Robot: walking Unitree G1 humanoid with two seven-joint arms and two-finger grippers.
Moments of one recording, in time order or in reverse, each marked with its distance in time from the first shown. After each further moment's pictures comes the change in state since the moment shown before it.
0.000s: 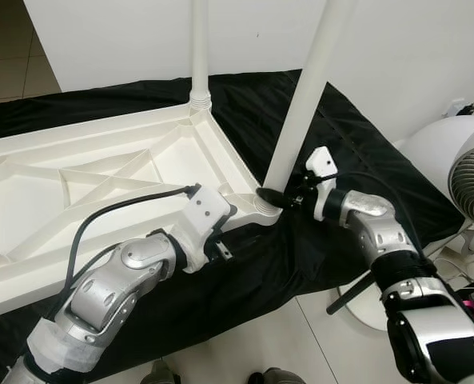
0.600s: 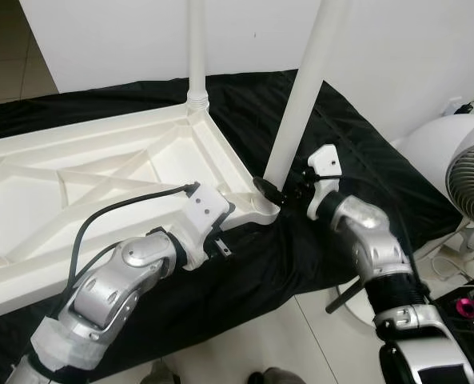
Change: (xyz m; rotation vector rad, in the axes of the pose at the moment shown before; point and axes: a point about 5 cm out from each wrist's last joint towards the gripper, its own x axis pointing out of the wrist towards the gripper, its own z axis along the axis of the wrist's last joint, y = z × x) left arm 0.001 0.005 -0.003 0.003 0.010 0.029; right arm 0.005 0.016 0.013 -0.031 -0.074 -0.165
